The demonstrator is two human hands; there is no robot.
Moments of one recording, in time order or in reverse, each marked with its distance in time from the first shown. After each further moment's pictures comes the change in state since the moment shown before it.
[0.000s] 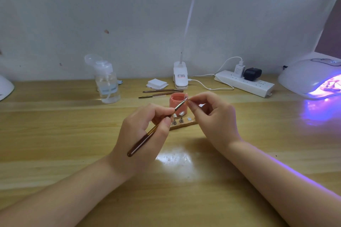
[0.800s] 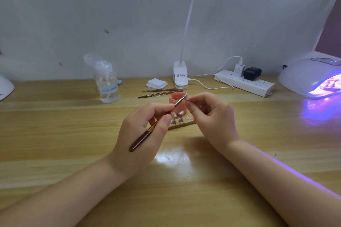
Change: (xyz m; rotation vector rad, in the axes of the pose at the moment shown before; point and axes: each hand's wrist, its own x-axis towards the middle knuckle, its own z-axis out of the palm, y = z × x) left_hand 0.000 0.002 0.001 -0.038 -0.011 -0.068; right_hand -0.001 0.000 0.002 0.059 -0.032 0.027
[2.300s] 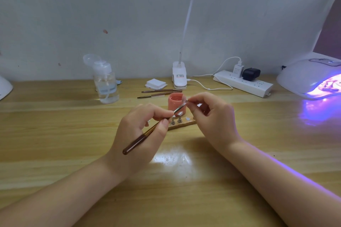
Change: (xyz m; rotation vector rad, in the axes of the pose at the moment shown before) left_hand 0.000 -0.002 -0.003 0.075 -0.021 0.019; right_hand 0.004 -0.001 -0.005 -0.212 0.028 -0.186
